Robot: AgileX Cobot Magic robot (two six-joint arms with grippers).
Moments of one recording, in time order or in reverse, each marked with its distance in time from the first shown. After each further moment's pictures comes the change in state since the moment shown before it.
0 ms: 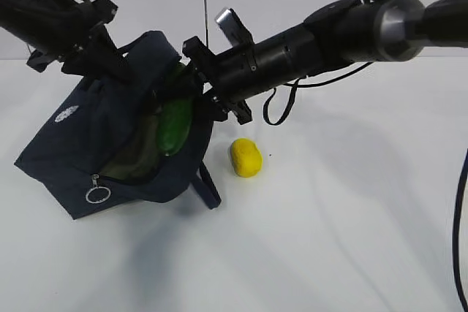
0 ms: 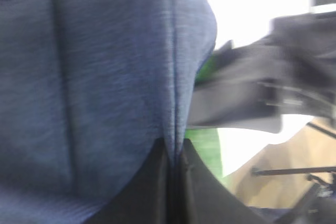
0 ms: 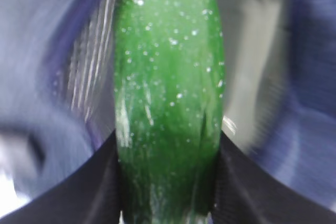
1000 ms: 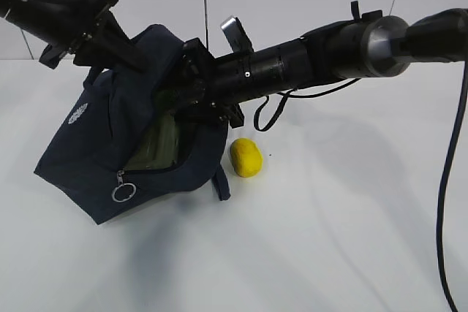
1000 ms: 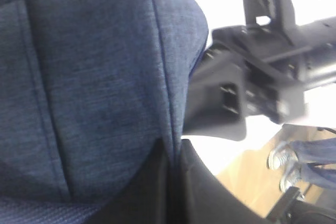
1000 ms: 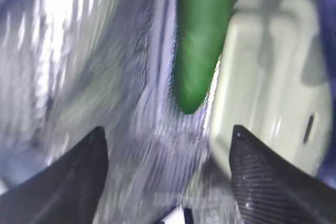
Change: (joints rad) left arm 0.000 0.000 0.000 -0.115 0.008 0.018; right arm 0.000 0.058 0.000 0.159 -0.063 -0.056
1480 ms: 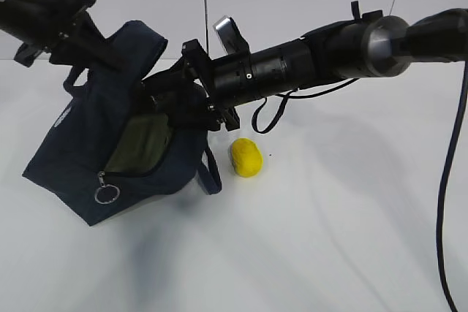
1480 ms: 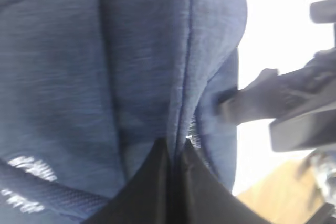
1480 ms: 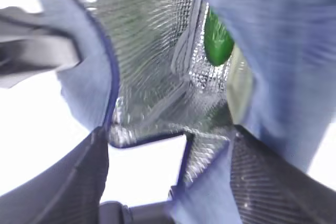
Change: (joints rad) left arm 0.085 0.000 0.000 0.046 -0.003 0.000; right arm -0.002 0.000 0.000 0.002 0.119 -0.043
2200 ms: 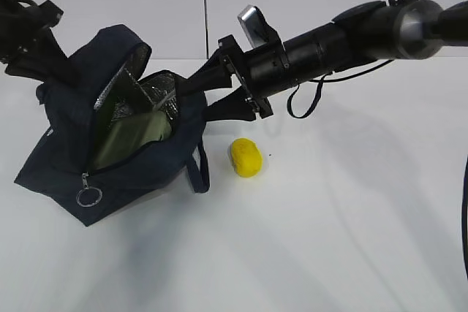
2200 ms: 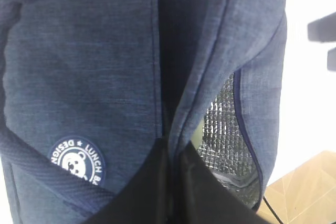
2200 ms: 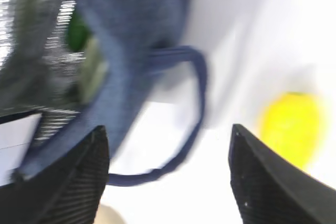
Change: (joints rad) left arm 0.080 0.000 0.000 0.169 0.045 -0.002; right arm -0.102 -0.004 -0.077 -0.236 0.143 0.001
